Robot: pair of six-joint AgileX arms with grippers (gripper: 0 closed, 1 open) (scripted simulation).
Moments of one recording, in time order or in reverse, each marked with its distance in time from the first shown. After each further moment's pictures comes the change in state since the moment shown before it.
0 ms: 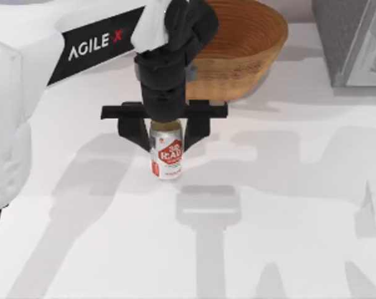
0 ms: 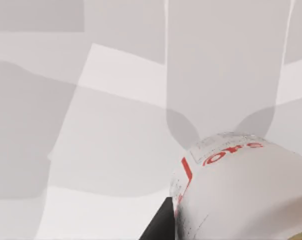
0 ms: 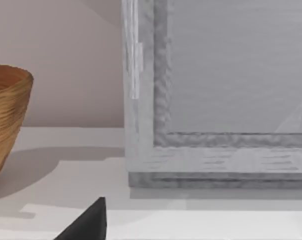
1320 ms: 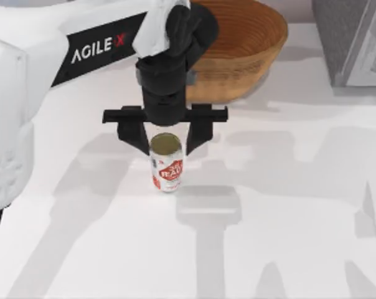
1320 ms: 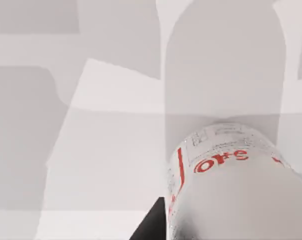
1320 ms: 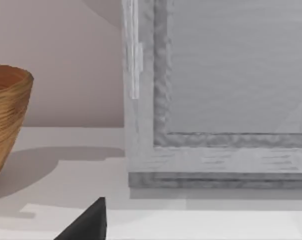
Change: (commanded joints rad) left arm 0.000 0.005 -0.024 0.029 0.000 0.000; right arm 0.000 0.000 0.000 0.000 0.000 0.000
